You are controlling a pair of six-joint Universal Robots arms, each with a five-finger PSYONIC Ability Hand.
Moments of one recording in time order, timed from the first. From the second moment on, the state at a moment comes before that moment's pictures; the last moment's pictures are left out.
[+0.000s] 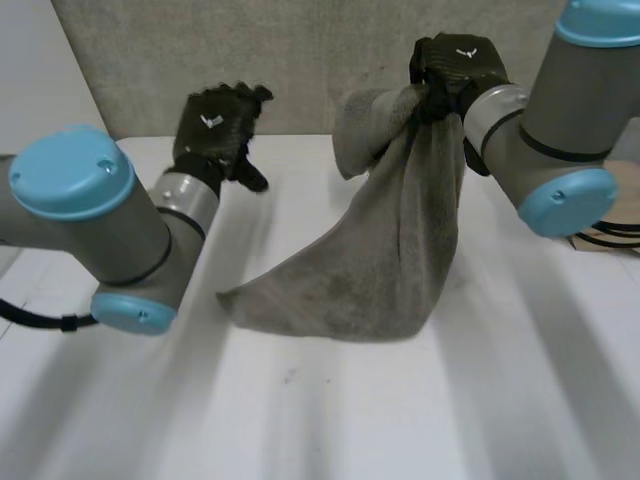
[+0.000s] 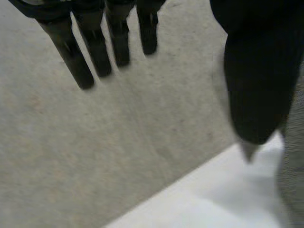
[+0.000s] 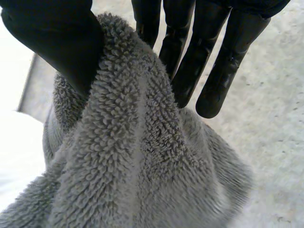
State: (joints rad) left arm 4.20 -2.07 -1.33 3.53 -1.57 3.24; right arm 2.02 -0.85 0.61 0.19 1.49 3.09; left_hand 0.26 0.31 0.32 0.32 0.13; right_hand 0.98 1.17 1.18 1.19 0.98
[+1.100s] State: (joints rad) left arm 4.33 -2.17 -1.27 3.30 -1.42 2.92; right arm 1.98 -1.43 1.19 0.05 1.33 3.10; left_hand 1.16 1.19 1.18 1.20 0.95; right_hand 0.98 1.17 1.18 1.19 0.98
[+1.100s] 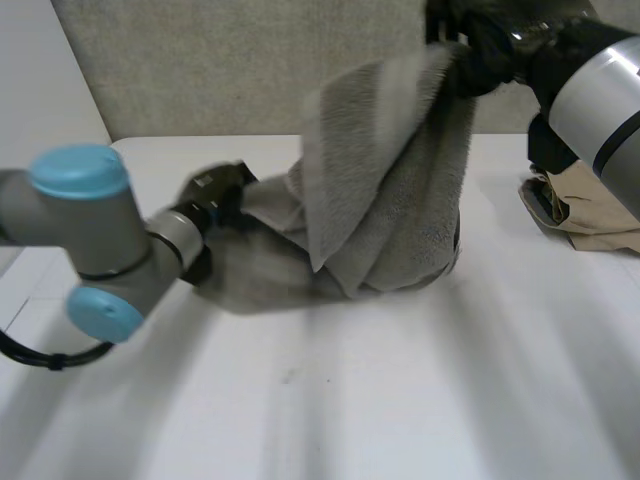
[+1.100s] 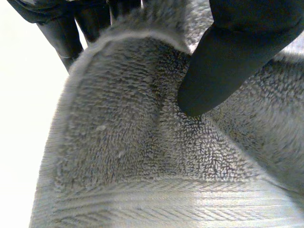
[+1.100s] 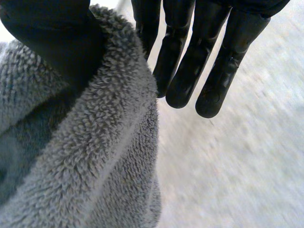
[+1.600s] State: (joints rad) left arm 4.27 -1.83 -1.48 3.32 -1.41 3.10; right arm 1.70 -1.10 1.35 0.25 1.26 3.05; left_hand 1.16 1.20 1.19 1.20 0.95; right_hand 0.20 0.22 0.22 0.24 0.07
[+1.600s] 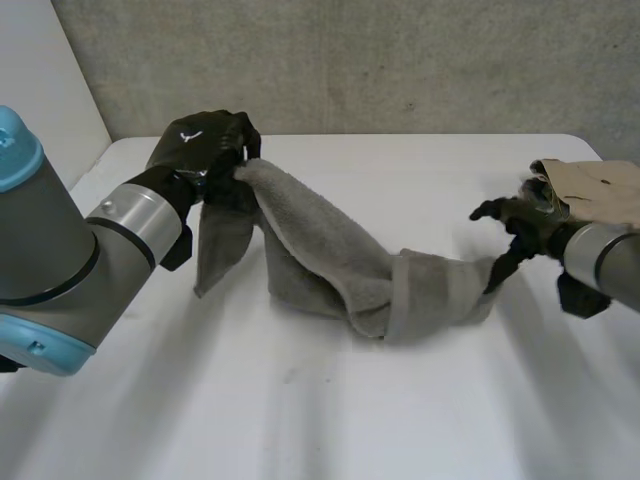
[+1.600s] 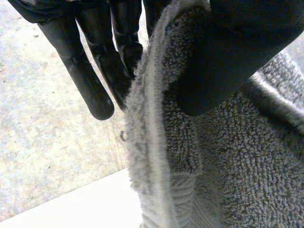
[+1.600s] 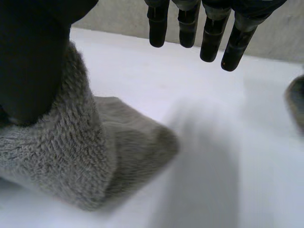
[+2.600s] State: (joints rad) left arm 4.22 -1.74 -1.50 3.28 -1.42 3.20; right arm 2.17 -1.17 1.67 -0.13 1.49 2.99; left_hand 1.16 1.20 1.19 1.20 0.95; right_hand 0.38 0.45 0.44 0.44 0.25
